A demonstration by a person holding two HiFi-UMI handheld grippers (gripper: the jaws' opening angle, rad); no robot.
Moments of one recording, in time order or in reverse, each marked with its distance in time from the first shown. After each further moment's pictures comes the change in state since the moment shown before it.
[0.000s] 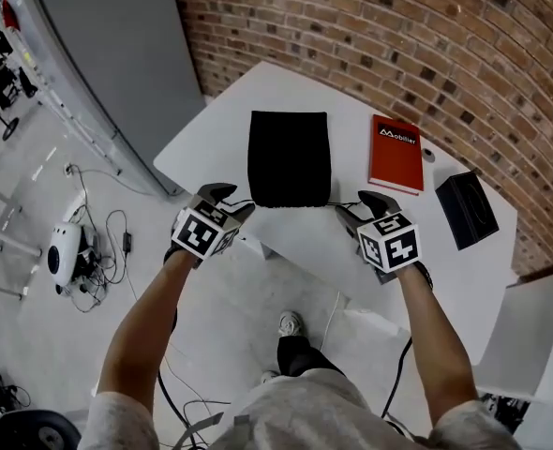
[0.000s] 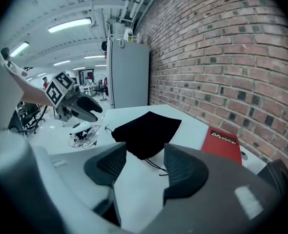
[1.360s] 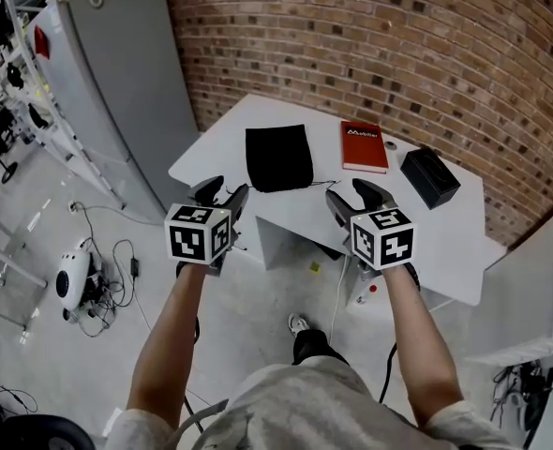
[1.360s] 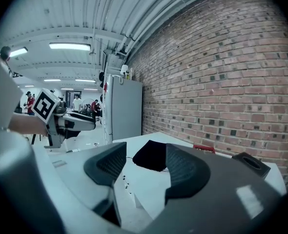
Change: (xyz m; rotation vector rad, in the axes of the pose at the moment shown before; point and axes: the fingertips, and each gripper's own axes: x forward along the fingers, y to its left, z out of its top) left arm -0.209 -0.079 0.061 -0.211 -0.416 0.184; right arm -0.190 0.117 0.052 0.098 -0.324 -0.182
